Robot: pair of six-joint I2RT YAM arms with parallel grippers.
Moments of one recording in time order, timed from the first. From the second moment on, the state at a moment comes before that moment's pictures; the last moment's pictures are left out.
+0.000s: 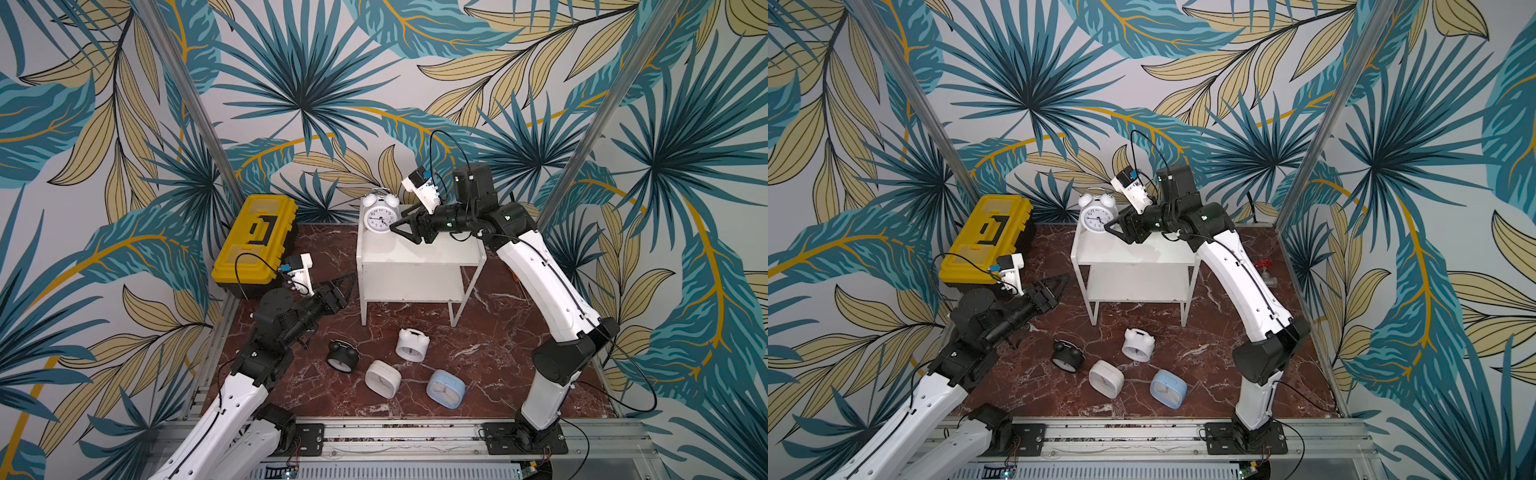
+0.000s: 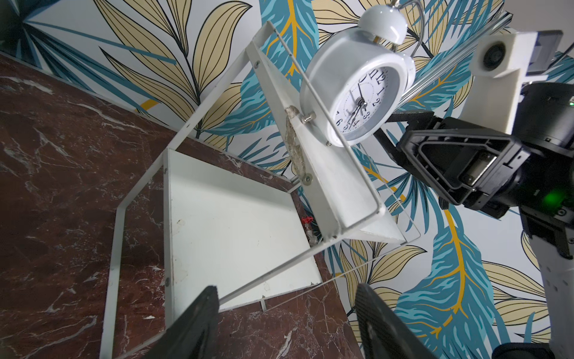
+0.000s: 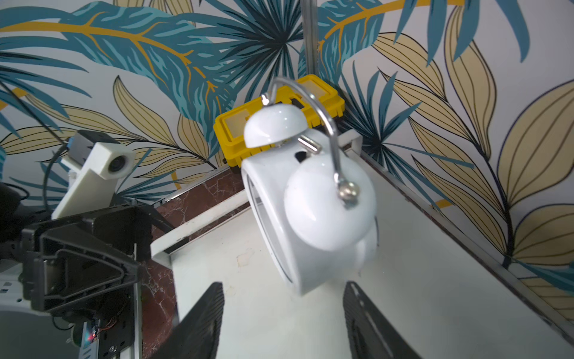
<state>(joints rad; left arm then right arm) -0.36 0.76 0.68 0.01 0.27 -0.84 0.50 1.80 2.16 -0.85 -0.47 -0.11</state>
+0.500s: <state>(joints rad) -0.36 0.72 0.75 -0.28 0.02 -0.79 0.87 1.13 1.39 -0.85 0.09 0.16</state>
